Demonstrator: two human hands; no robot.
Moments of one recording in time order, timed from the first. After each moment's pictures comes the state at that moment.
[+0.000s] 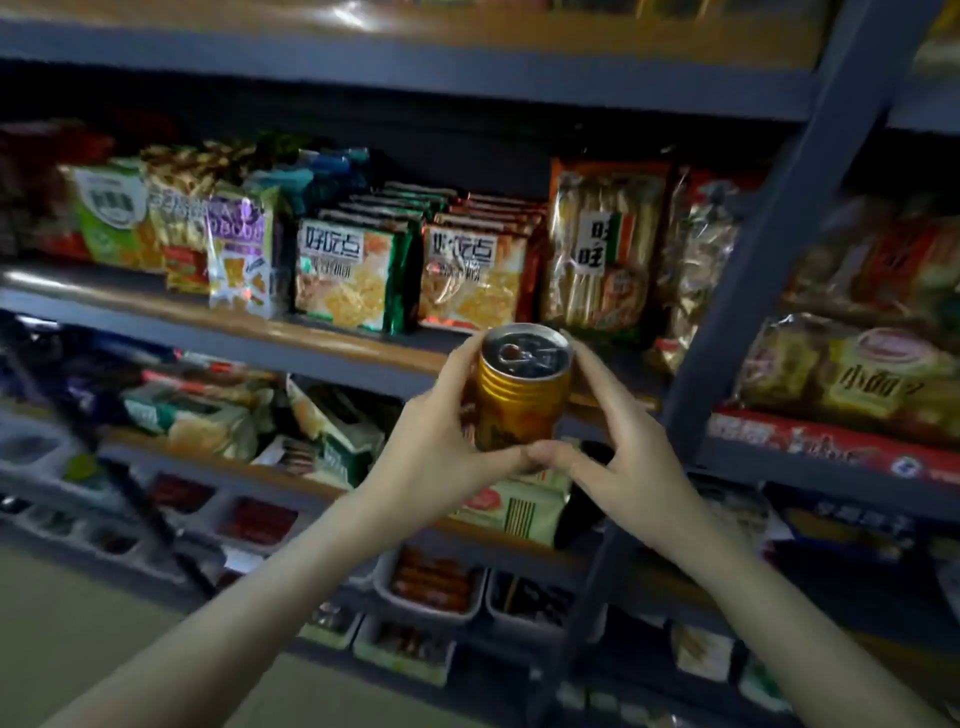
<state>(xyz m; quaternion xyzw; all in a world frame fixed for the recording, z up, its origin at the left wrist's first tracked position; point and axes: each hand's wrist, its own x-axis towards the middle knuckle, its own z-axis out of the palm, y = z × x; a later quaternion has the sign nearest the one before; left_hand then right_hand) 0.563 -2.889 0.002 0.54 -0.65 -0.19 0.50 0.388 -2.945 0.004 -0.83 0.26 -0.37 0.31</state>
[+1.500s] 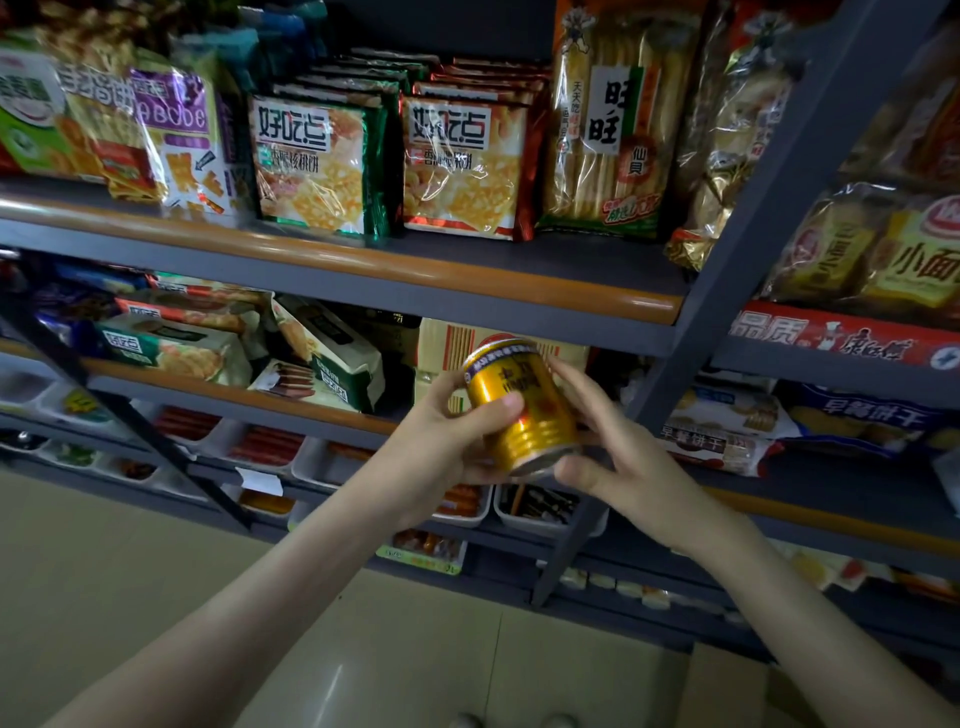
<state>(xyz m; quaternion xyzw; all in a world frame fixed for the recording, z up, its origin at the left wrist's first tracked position) 0.560 -2.878 -0.058 0.48 -0.34 -0.63 0.51 0.364 -2.927 -0.062 -0.78 0.30 -0.21 0.50</state>
